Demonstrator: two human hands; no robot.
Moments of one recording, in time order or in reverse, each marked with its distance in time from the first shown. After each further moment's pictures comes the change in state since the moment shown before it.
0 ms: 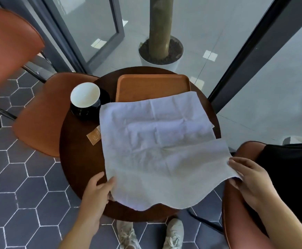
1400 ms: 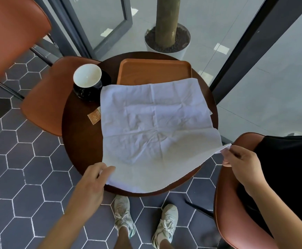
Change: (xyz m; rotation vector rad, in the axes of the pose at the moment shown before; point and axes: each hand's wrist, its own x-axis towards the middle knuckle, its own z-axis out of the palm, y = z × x) left_hand -0.022 -0.052 -0.025 1.072 0.014 1.000; right_hand 0.008 0.011 -0.024 -0.680 -0.054 -0.428
